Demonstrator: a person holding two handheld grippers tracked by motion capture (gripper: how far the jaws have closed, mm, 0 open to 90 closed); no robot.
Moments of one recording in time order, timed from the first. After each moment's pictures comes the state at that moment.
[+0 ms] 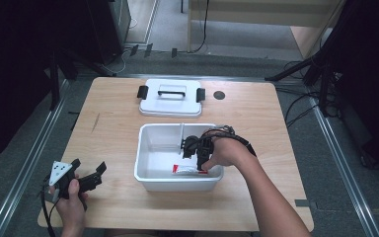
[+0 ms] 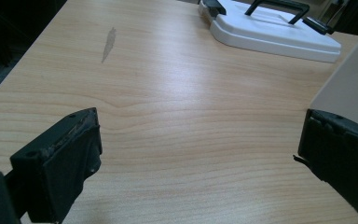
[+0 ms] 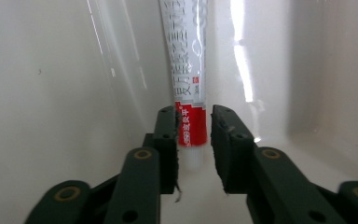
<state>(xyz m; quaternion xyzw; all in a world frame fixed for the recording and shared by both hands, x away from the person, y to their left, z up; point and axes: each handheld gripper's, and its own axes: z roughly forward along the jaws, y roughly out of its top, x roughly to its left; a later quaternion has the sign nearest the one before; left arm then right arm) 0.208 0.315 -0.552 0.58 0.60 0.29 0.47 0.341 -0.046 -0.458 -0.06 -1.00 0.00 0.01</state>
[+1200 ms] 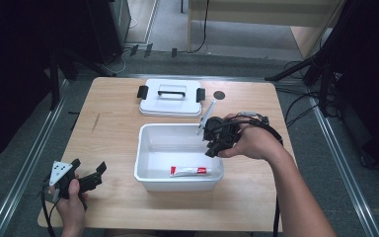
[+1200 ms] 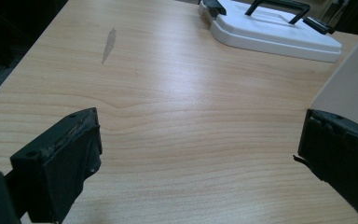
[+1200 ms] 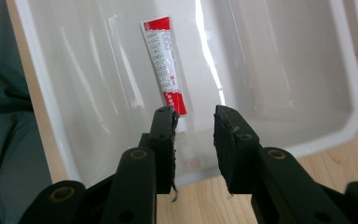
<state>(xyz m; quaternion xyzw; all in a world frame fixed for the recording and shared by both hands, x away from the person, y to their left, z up) 0.208 0.315 -0.552 0.58 0.60 0.30 0.47 0.334 -0.099 -0.375 -0.11 -0.98 -0.14 -0.02</state>
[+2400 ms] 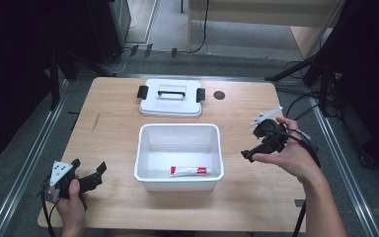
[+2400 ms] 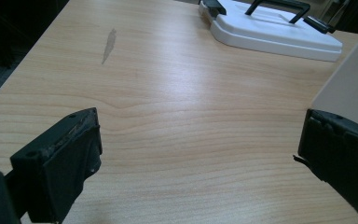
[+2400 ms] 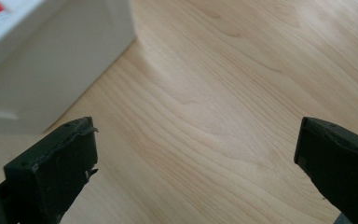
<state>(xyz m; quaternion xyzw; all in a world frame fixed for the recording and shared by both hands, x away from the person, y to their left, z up) 0.208 0.314 -0.552 0.58 0.60 0.30 0.47 0.336 -0.224 -0.408 -0.38 -0.90 -0.20 -0.13</state>
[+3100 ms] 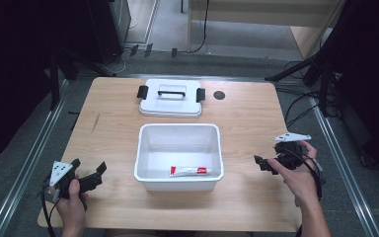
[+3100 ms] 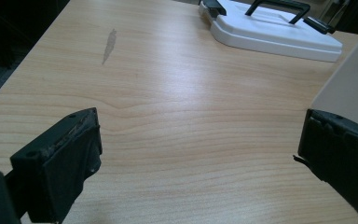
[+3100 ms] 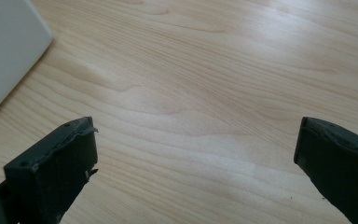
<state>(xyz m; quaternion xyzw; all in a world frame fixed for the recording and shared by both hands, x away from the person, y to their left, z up) 0.208 0.314 -0.552 0.58 0.60 0.30 0.47 0.314 -0.287 -0.480 -0.49 -0.80 -0.31 -0.19</state>
